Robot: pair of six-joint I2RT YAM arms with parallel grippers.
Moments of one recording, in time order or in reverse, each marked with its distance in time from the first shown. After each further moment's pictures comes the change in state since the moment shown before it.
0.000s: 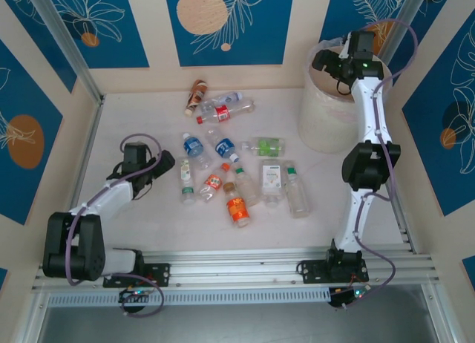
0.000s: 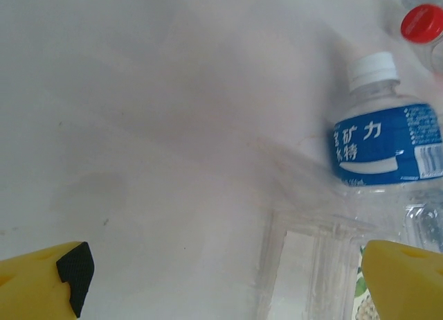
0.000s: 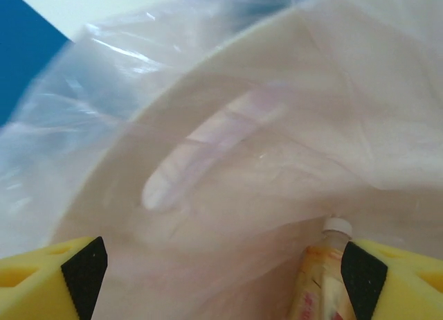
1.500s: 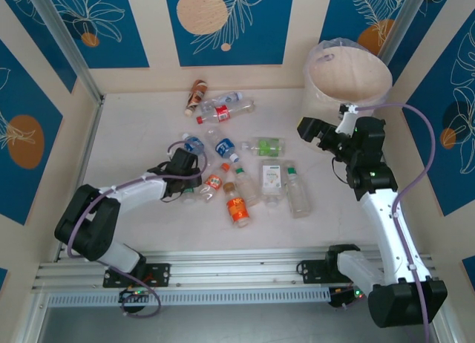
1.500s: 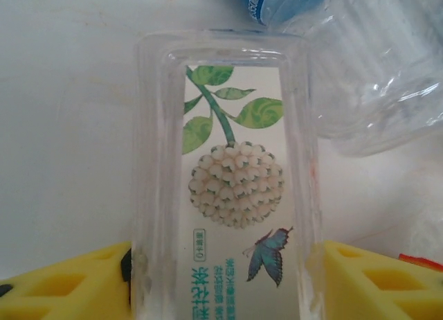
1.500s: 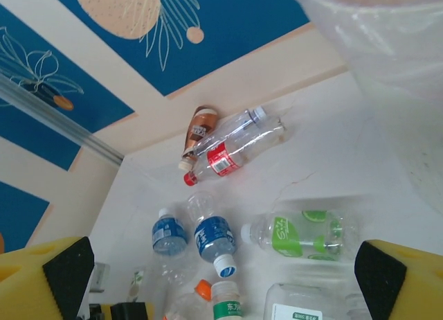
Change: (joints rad) left arm -0.413 0.195 0.106 -0.092 -0.281 0.067; right arm 0.144 -1.171 -1.372 0.487 -0.216 0.180
